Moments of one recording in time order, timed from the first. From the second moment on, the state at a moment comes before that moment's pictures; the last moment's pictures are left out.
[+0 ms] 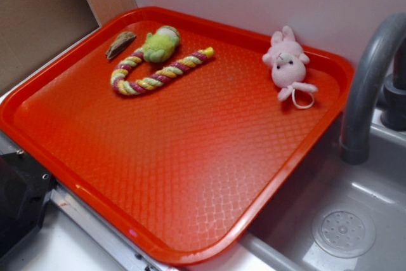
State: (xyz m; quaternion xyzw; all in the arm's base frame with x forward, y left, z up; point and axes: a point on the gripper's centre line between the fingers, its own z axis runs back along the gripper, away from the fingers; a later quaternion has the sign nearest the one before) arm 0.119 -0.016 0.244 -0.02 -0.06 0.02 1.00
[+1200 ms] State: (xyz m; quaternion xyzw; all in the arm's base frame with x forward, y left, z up) arm 0.200 0.104 0.112 0.09 -0.16 0.36 0.92
